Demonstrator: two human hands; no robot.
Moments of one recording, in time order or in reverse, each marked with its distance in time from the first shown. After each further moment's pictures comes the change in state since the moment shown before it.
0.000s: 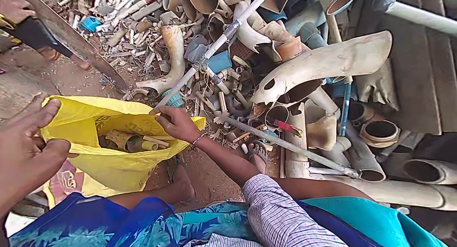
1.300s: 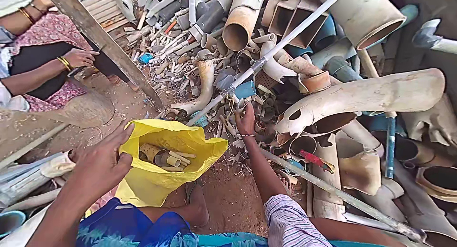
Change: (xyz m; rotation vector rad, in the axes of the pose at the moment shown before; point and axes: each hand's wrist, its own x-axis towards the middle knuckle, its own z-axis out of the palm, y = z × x) left_hand 0.006 0.024 0.002 0.106 0.028 -0.014; right_hand 0.020 0.116 -0.103 -0.426 0.612 0.168
